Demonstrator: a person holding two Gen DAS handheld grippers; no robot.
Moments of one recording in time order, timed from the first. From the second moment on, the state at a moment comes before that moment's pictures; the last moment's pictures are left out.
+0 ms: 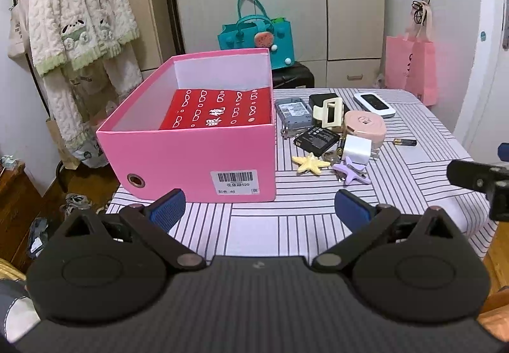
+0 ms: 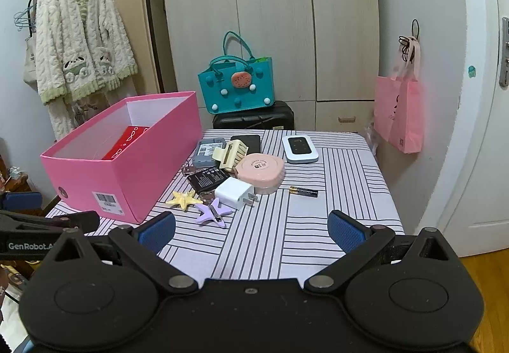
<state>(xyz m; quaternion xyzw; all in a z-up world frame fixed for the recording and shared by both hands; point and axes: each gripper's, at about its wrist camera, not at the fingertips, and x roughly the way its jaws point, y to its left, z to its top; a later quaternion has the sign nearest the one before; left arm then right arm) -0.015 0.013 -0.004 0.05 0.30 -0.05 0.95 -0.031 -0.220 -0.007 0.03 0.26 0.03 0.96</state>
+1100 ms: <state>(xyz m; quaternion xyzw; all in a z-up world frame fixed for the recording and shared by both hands) 0.012 0.044 0.012 0.08 0.31 -0.11 0.94 -0.003 -0.230 -0.020 0.04 0.21 0.13 0.97</state>
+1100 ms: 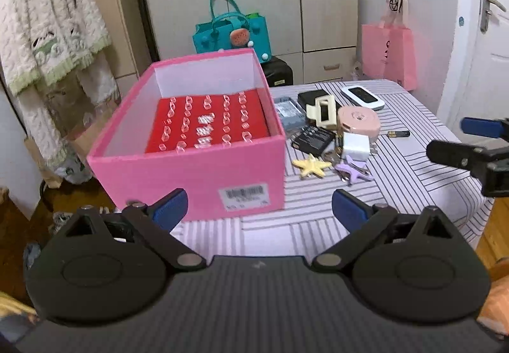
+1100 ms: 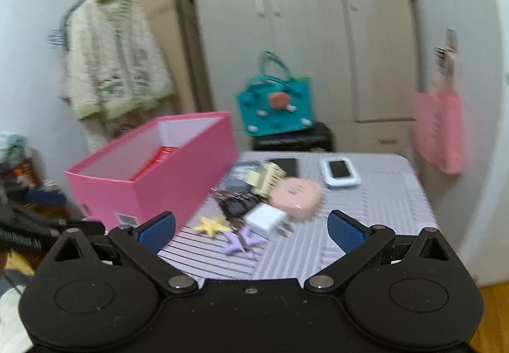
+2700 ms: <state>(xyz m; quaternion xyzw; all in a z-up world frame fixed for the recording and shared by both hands) 0.232 0.138 0.038 0.22 0.40 -0.04 0.89 0.161 -0.151 -0.064 -0.08 0.39 0.32 0.86</state>
